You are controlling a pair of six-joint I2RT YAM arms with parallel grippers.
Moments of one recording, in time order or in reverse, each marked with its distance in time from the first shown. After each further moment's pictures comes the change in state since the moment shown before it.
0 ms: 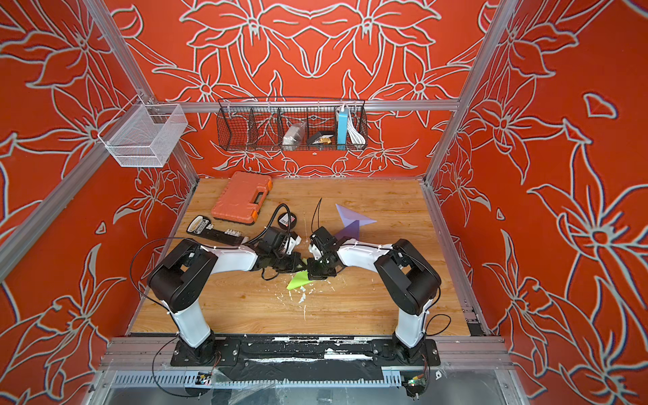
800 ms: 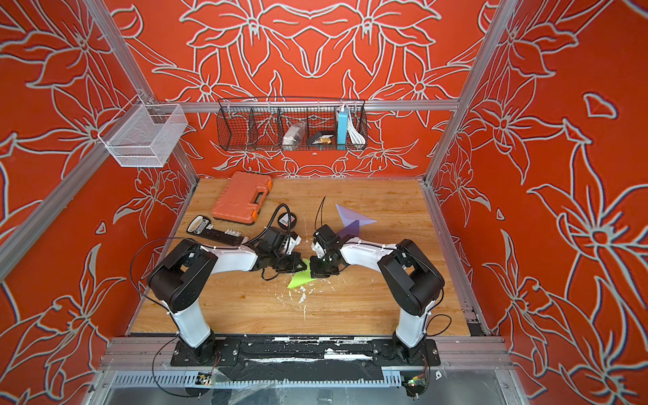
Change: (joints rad) left arm 0.000 -0.001 -0.001 0.001 -0.002 0.000; right arm -0.029 -0.019 -0.003 -0.022 -0.002 -0.019
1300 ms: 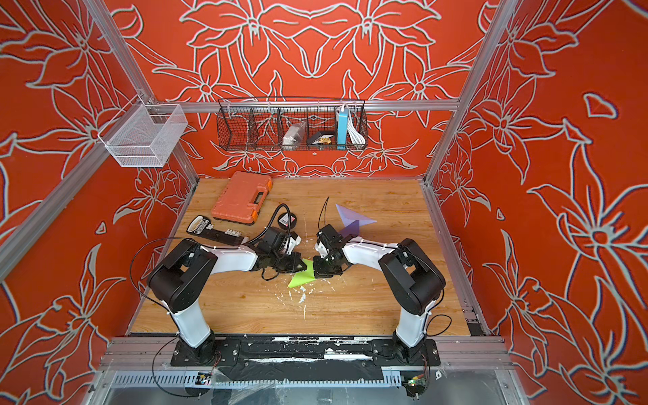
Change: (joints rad) left arm 0.000 -0.001 0.000 0.000 -0.002 0.000; right arm -0.037 0.000 -0.014 -0.014 0.000 -0.020
